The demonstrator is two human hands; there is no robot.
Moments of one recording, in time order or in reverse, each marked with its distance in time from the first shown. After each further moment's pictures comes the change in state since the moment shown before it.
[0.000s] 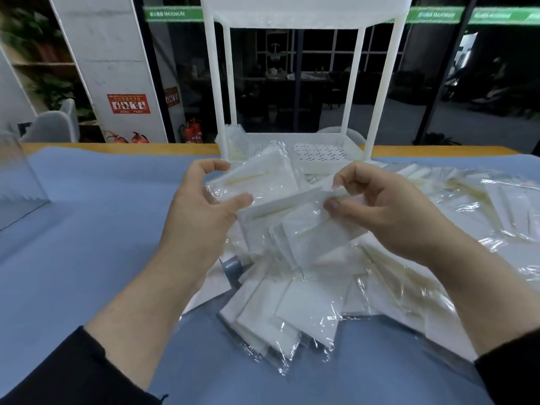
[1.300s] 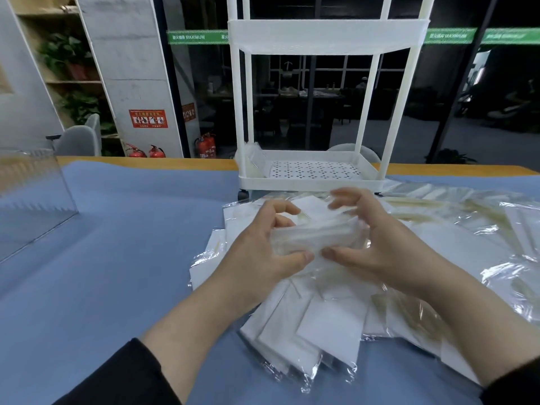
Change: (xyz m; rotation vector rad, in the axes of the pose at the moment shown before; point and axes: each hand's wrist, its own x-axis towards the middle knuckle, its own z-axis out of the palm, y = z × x) left_hand -0.016 -0.010 0.012 0.094 -0.419 0.066; right_hand -0.001 0.014 0.016 -0.266 -0.035 -0.021
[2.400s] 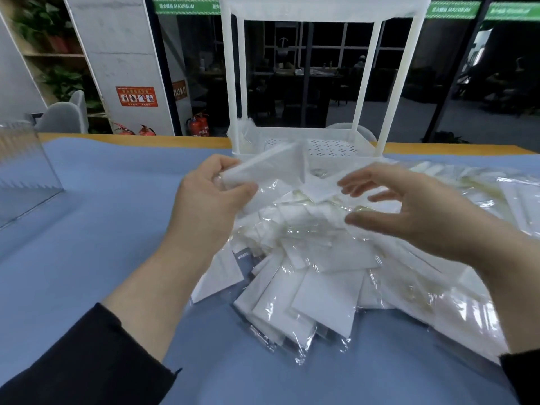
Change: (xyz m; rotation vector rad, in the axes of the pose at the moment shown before) left_hand 0.011 0.005 -0.029 -0.144 0.398 -0.029; right_hand -0.009 -0.017 -0.039 -0.248 -0.125 0.052
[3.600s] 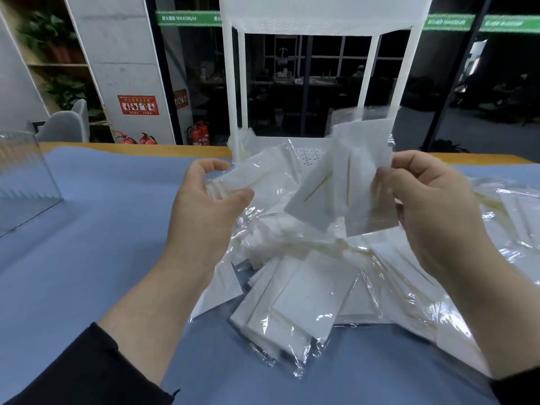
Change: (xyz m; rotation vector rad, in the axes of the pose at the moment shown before) left_hand 0.000 0.002 0.001 -0.054 0.077 -0.029; right_hand 0.011 -0.012 0.016 0.783 0.585 0.154
